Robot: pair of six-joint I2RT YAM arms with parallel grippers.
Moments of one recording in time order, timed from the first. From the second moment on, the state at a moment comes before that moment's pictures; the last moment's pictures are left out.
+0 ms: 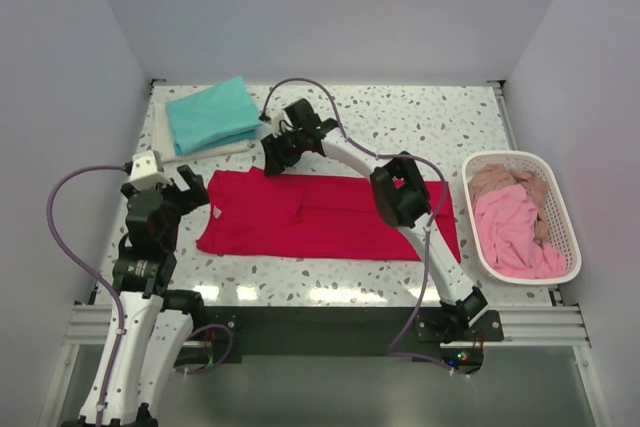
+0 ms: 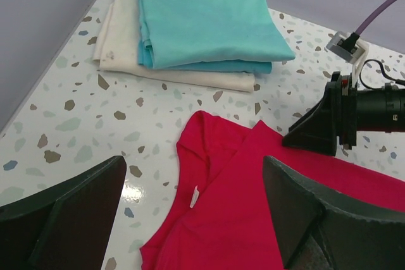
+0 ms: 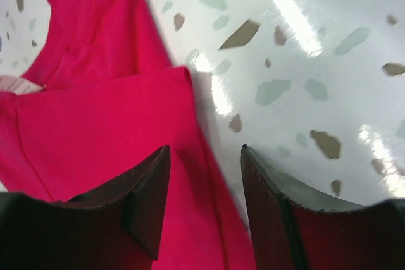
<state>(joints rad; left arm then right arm) -0.07 0.50 0.60 -0.36 -0.25 -0.28 0.68 2.56 2.21 -0.48 -0.55 0.02</state>
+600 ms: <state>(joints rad) -0.07 0.52 0.59 -0.36 -0.23 -0.28 0.67 2.67 2.32 -0.37 -0.64 0.23</state>
